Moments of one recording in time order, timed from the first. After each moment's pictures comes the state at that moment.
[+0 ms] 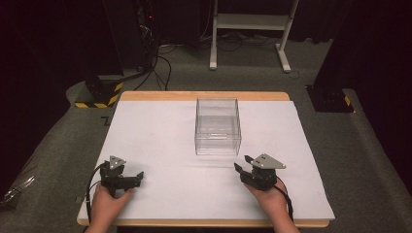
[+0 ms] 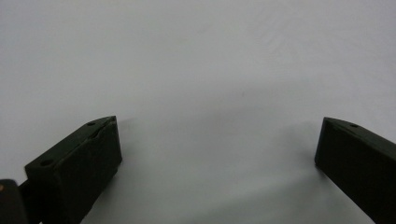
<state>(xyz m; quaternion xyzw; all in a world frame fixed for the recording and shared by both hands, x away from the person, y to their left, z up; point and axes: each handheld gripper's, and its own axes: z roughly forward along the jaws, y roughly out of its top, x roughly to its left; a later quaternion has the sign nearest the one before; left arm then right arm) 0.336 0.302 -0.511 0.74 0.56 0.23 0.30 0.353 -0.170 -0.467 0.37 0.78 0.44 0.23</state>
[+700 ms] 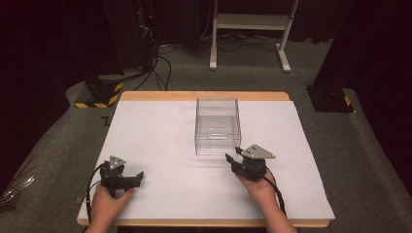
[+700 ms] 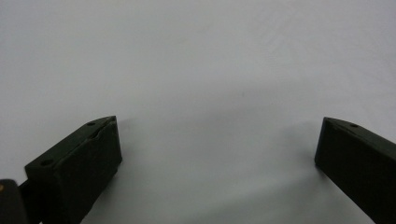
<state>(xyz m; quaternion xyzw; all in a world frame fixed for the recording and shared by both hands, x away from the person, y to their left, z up) 0.335 0.302 -0.511 0.74 0.55 0.23 0.30 0.378 -0.143 -0.461 0.37 0.78 0.46 0.22</state>
